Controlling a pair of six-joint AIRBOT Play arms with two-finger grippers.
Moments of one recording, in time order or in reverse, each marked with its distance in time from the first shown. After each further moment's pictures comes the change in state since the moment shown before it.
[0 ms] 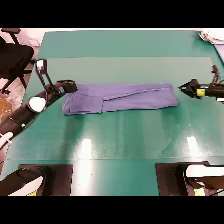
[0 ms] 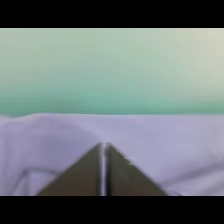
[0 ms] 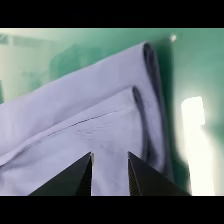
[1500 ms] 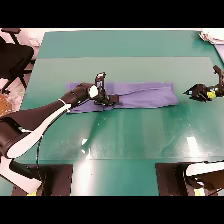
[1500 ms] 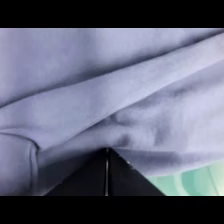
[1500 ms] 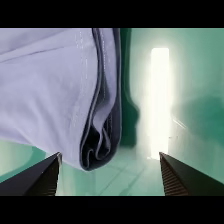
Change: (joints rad) left arm -0.339 -0.654 0.575 0.360 -0.590 -0.752; right arm -0.064 -0.147 0.225 -0.241 0.296 -0.050
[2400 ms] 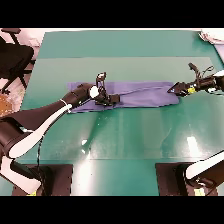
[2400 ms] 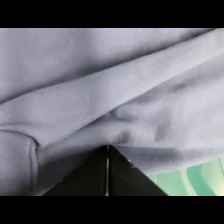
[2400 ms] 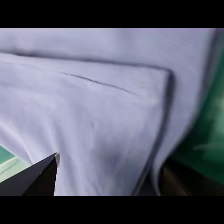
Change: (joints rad) left arm -0.002 -0.027 -0.002 0.011 0.005 0.012; right arm 0.200 -0.241 0.153 0.013 -0.002 -0.095
